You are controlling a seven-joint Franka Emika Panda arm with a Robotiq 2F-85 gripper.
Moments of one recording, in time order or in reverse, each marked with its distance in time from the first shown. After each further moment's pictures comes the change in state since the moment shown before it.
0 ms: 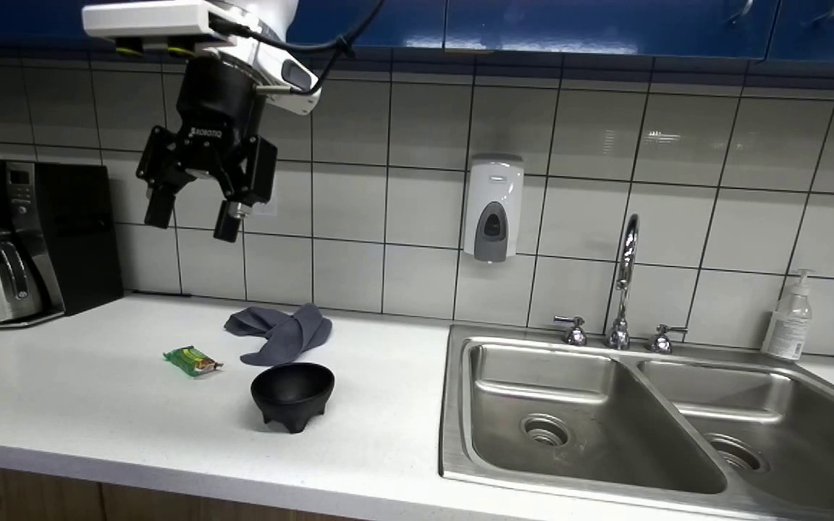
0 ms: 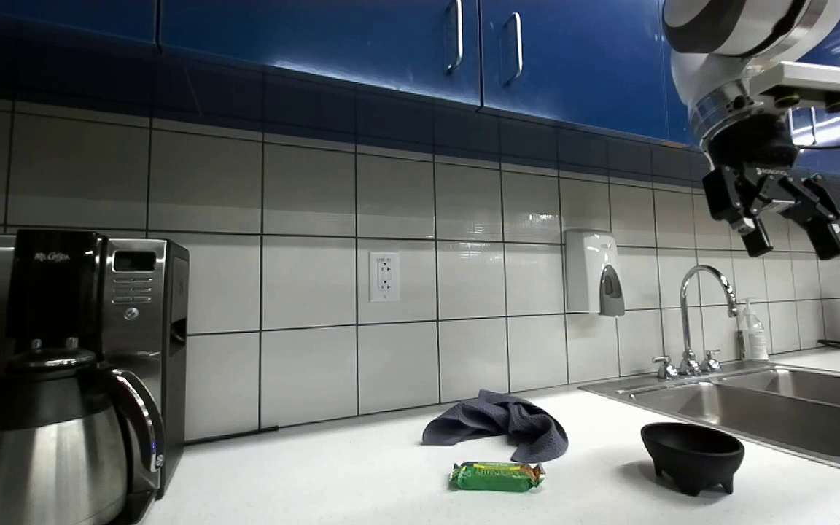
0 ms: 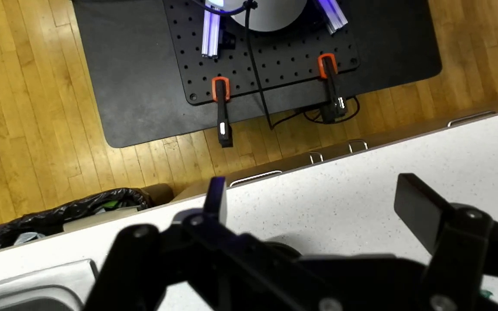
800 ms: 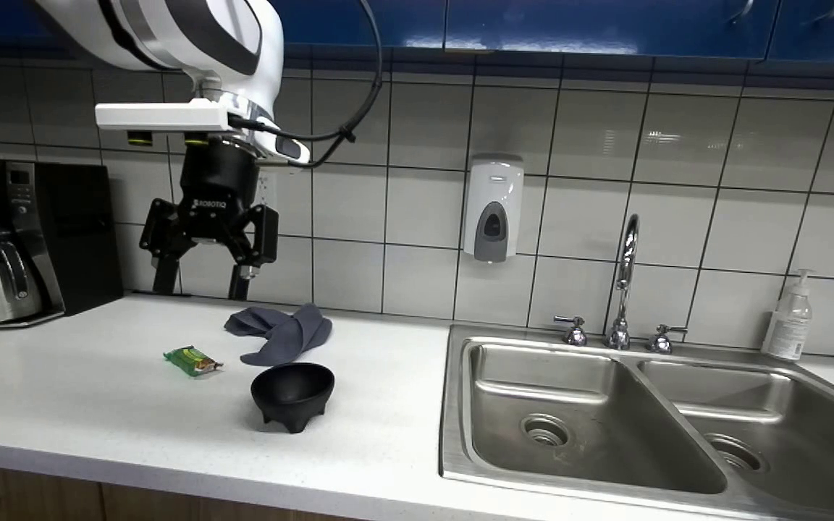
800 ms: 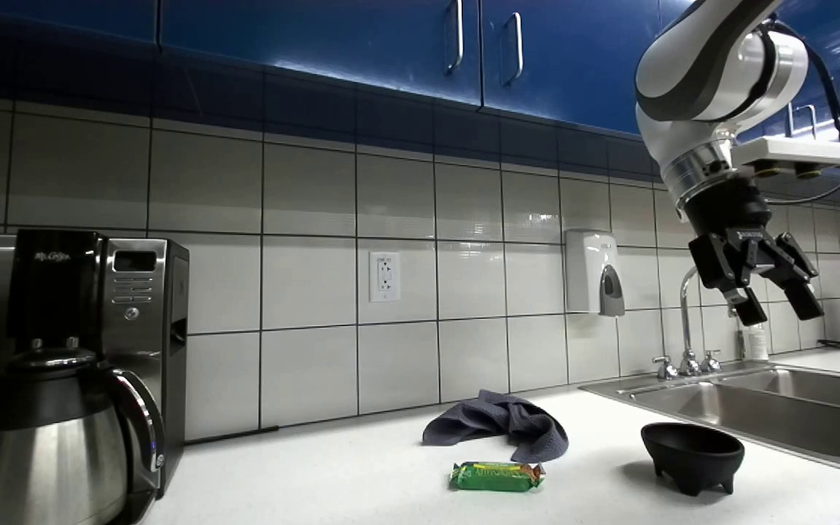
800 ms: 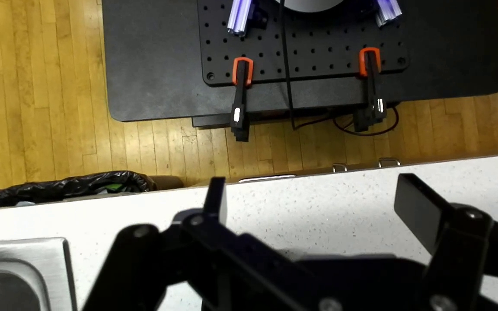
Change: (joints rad) arm 0.043 0.100 0.038 -0.111 -0.067 0.181 -0.047
